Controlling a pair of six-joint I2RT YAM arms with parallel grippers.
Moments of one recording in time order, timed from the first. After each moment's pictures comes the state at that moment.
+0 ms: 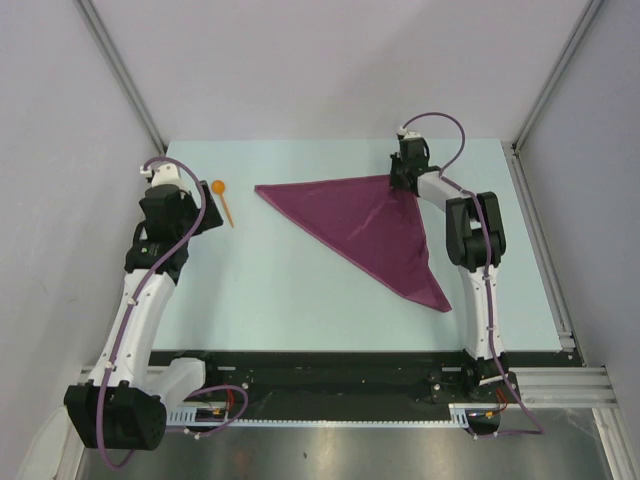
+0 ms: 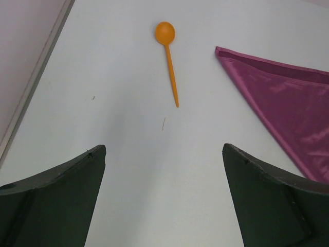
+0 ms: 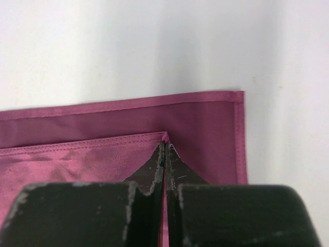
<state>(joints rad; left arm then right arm) -0.02 1.01 0.96 -0.43 -0.20 -0.23 0.23 2.37 1.82 -0.13 0.06 0.20</state>
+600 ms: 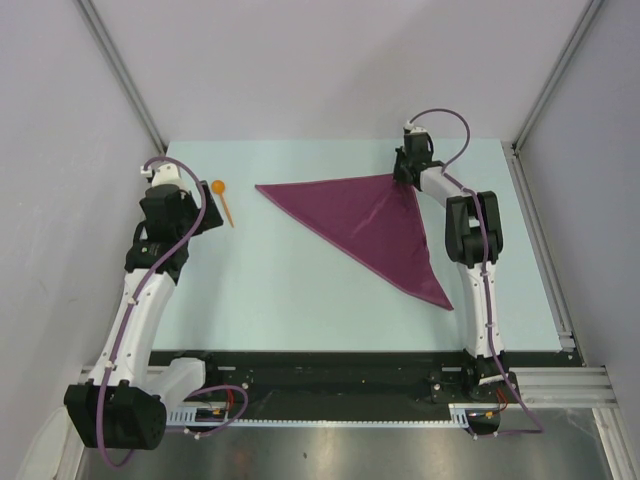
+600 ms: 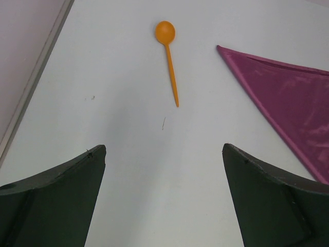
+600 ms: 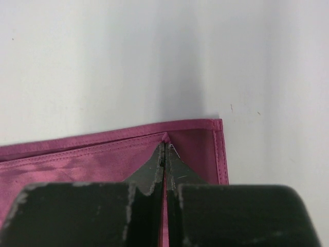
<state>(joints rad) -0.02 1.01 0.96 -0.43 -0.20 -0.23 0.20 2.44 1.95 -0.17 0.06 0.25</state>
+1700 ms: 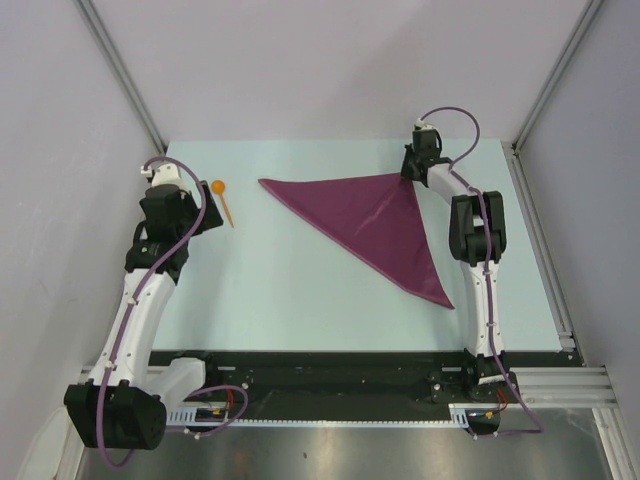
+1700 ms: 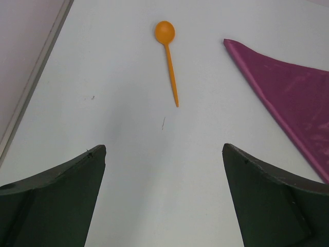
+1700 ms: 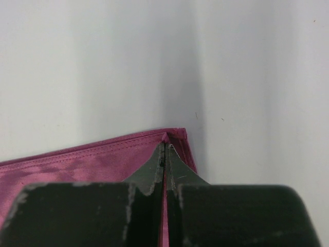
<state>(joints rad) -0.02 1.01 0.96 -0.43 -0.20 -0.23 0.16 2.46 2.01 -0.22 0.07 0.28</state>
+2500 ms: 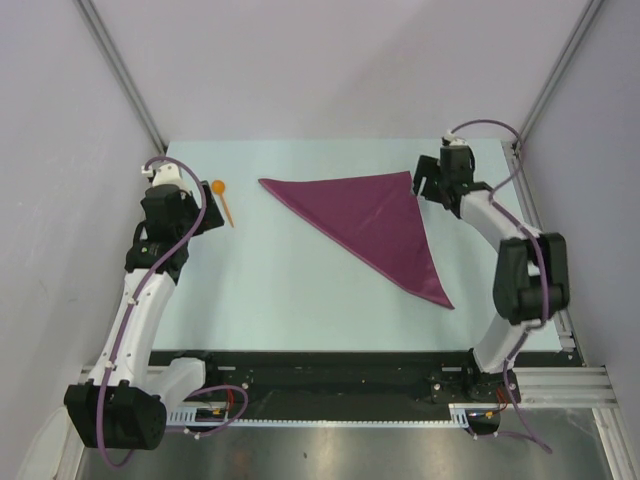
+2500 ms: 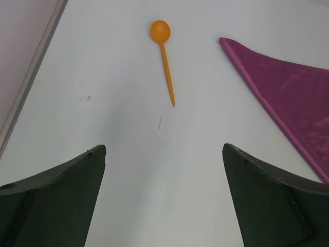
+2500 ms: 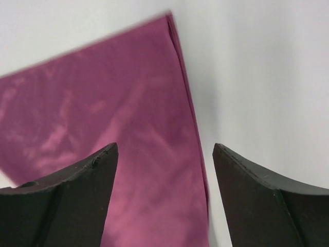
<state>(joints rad) -0.02 1.02 0.96 -0.43 -0.18 -0.24 0.15 1.88 1.41 -0.18 0.03 0.32</state>
